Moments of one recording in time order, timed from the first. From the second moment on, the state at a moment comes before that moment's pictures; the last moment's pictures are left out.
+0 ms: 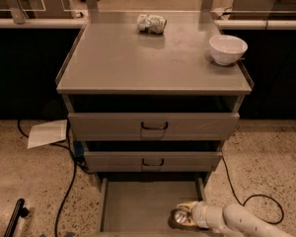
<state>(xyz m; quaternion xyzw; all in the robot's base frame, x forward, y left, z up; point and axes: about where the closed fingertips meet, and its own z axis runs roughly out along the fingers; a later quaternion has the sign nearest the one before) 0.487 -0.166 0.246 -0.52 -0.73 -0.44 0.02</state>
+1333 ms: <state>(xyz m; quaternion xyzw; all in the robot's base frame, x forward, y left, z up) 0.514 -0.155 0.192 -0.54 -0.74 -0.39 0.10</state>
